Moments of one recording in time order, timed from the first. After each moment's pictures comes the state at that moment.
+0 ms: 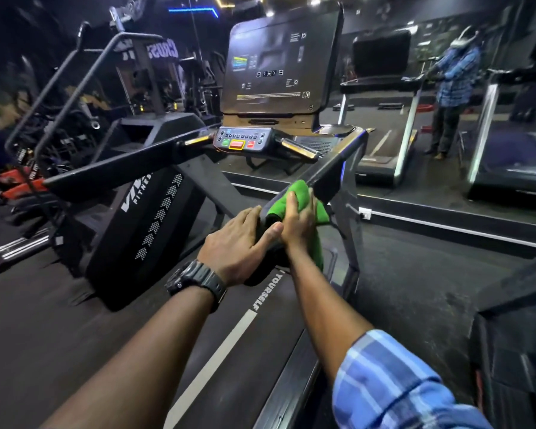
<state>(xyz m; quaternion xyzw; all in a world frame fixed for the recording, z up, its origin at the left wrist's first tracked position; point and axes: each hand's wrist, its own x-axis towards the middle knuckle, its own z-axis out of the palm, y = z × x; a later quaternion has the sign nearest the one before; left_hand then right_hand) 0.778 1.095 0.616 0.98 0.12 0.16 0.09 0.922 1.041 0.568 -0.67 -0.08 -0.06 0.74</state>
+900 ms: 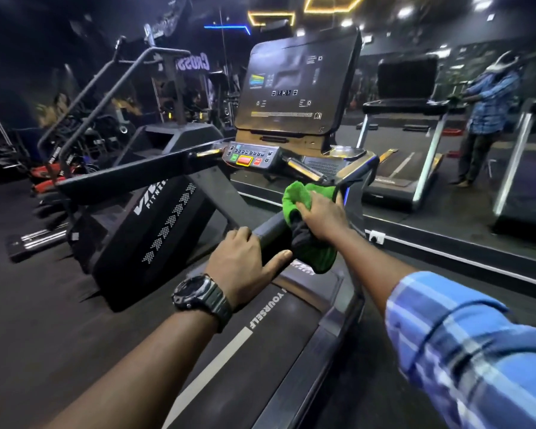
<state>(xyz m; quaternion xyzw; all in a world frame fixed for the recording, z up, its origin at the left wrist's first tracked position) 0.821 1.063 0.616 0.96 0.19 0.20 -0.03 1.053 0.991 0.608 -0.90 -0.35 -0.13 0.24</state>
